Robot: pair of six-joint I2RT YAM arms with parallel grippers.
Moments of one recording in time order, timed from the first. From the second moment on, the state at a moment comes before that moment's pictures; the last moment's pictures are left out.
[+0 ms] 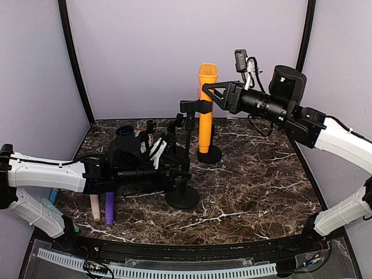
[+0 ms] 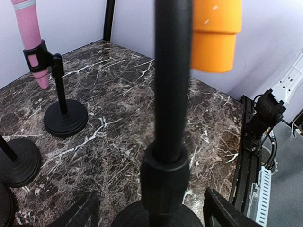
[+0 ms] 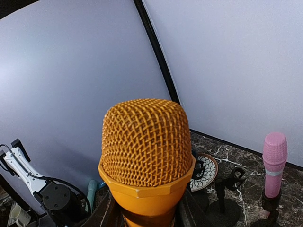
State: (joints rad) left arm -1.03 1.34 0.79 0.21 0.09 -0.19; right arm 0.86 1.29 1.28 0.05 -0.18 0.35
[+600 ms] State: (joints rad) left arm -1.03 1.48 0.80 0.25 0.05 -0.25; right arm 0.86 1.28 1.29 0.08 -0.18 0.35
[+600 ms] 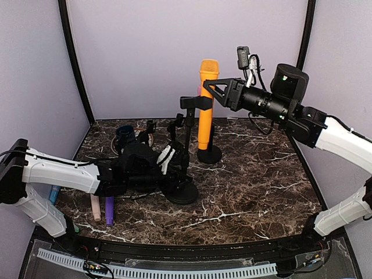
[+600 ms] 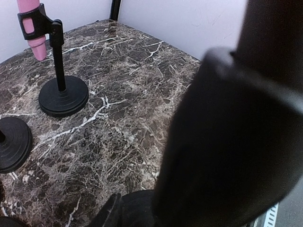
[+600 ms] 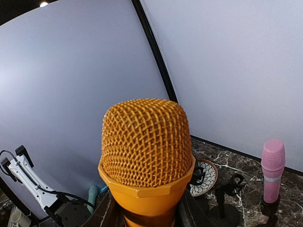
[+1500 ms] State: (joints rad) left arm -1.04 1.41 0.77 0.25 0.03 -0.25; right arm 0.86 1.20 1.21 0.13 0.01 0.39
